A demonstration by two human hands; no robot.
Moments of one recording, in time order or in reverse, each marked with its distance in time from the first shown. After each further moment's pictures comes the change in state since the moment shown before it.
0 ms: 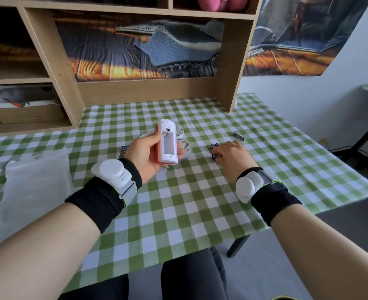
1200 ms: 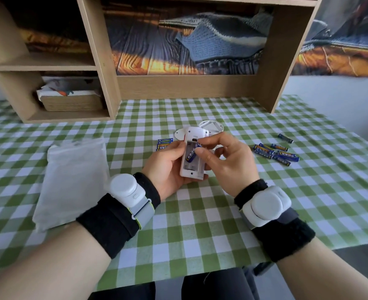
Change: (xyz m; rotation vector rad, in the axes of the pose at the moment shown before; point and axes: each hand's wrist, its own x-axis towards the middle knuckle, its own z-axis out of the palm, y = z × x) left_hand -0.019 -0.018 -0.060 0.074 -0.206 0.057; right_hand -0.016 -0.128 0.019 0.944 0.295 -0.140
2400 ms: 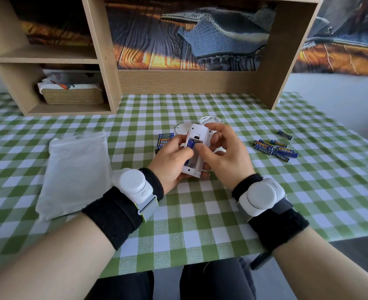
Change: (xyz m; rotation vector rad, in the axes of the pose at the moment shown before) left_hand -0.002 -0.006 0.009 0.210 0.142 0.117; right_hand 0.003 0.012 0.006 0.007 -0.026 0.070
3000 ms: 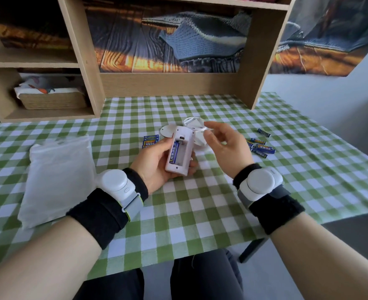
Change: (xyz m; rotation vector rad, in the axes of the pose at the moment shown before) left_hand 0.000 0.006 0.006 -0.255 -0.071 -0.174; right_hand 0.008 -0.001 -0.043 -0.128 0.066 0.105
